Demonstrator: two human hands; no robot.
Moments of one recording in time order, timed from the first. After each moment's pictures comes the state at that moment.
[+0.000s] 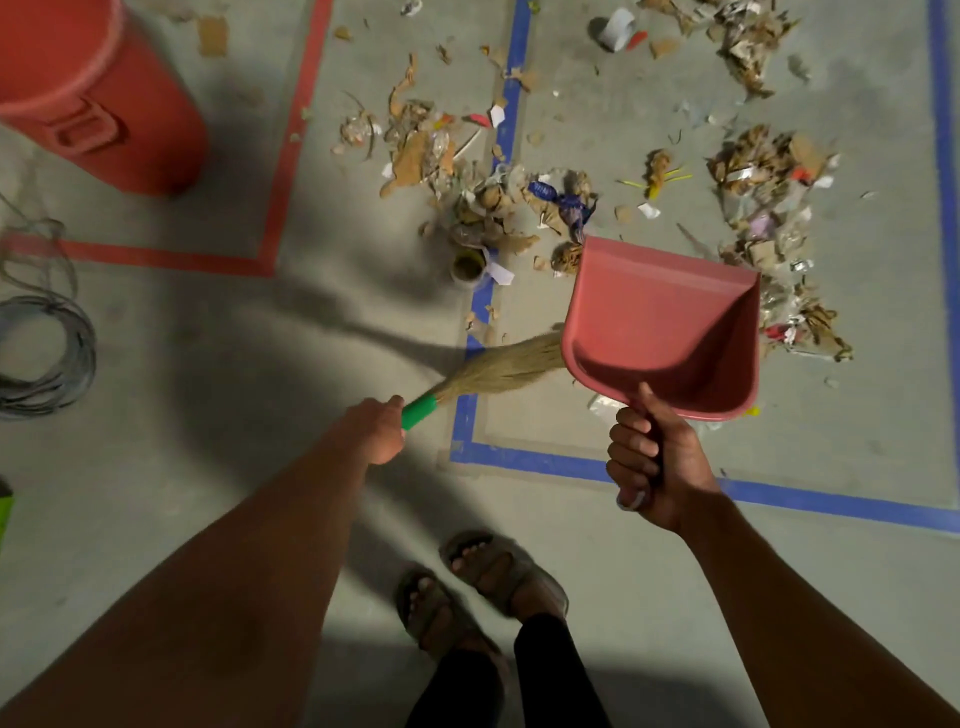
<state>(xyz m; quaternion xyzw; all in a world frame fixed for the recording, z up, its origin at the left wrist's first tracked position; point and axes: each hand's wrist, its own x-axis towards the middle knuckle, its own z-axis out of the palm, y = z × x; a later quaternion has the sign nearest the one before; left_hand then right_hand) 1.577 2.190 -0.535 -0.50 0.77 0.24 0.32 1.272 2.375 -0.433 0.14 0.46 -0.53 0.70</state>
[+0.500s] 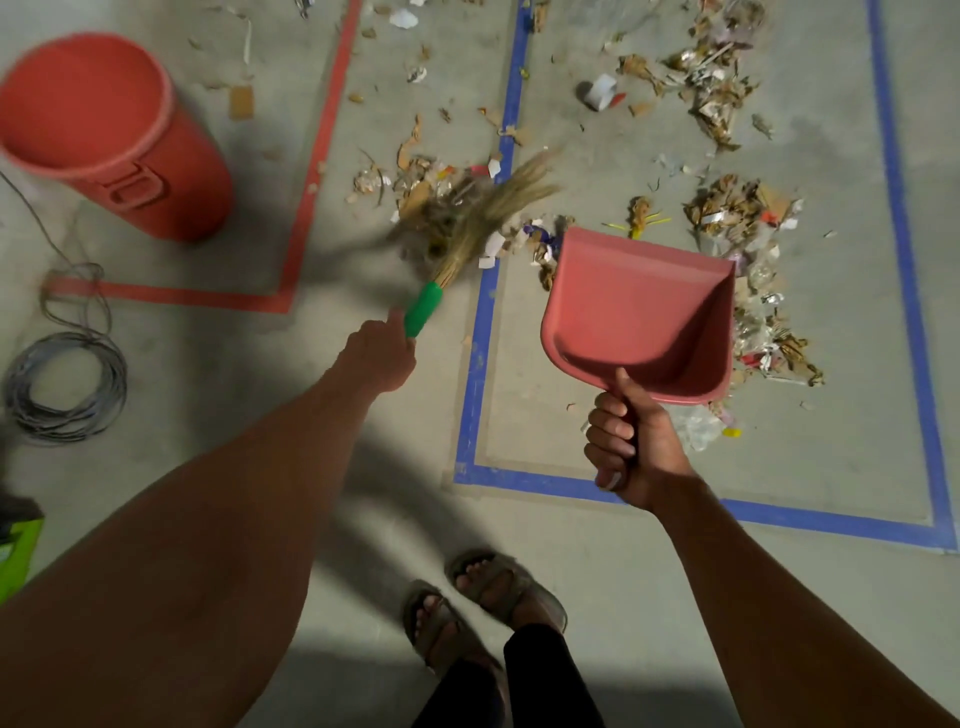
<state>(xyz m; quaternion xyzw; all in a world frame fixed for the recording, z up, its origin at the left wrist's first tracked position) 1.525 2.109 -0.432 -0.58 0.78 0.21 0.12 1.280 2.344 -0.385 0.09 0.43 -0.56 0.70</state>
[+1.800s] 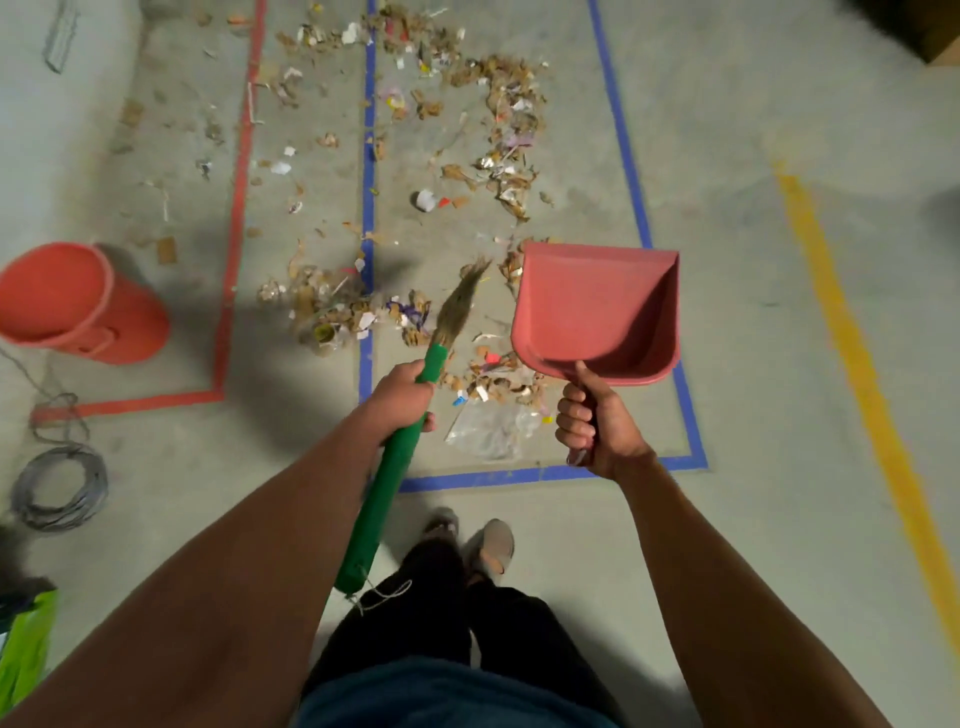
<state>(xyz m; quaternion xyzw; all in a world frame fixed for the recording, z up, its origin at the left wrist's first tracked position) 1.215 2.380 -0.026 -0.56 0.60 0.57 0.05 1.002 2.581 -0.026 0.07 0.43 -0.61 0.66</state>
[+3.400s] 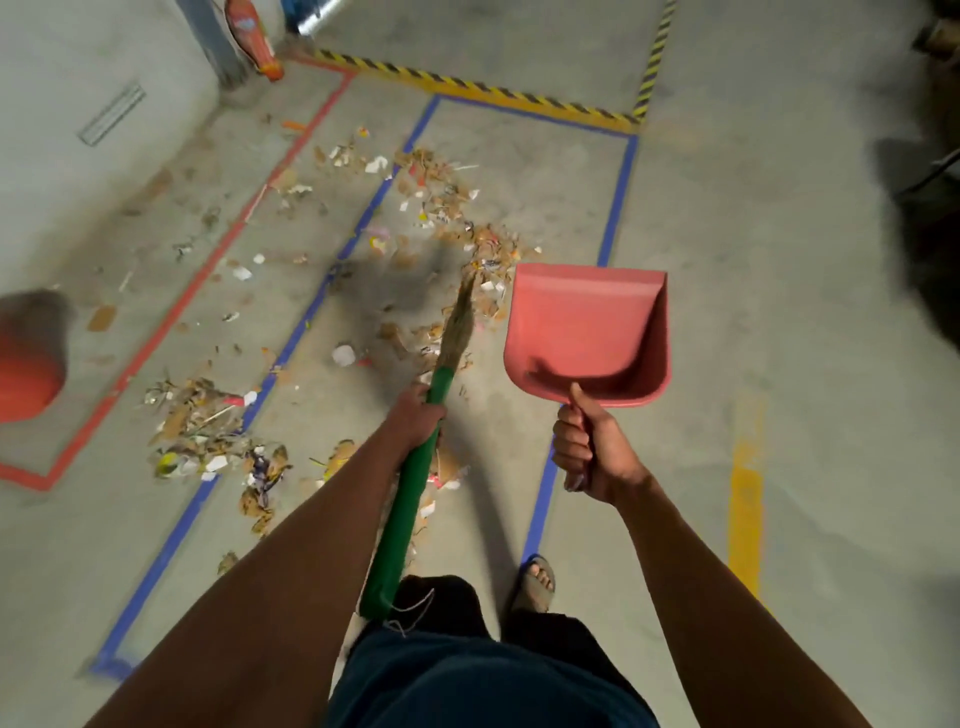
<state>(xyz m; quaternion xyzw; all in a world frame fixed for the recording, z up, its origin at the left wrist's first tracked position) 0.344 2.110 0.036 -0.65 0.51 0.54 -0.13 0.093 2.214 0.041 -0.08 0.44 -0.48 0.75</state>
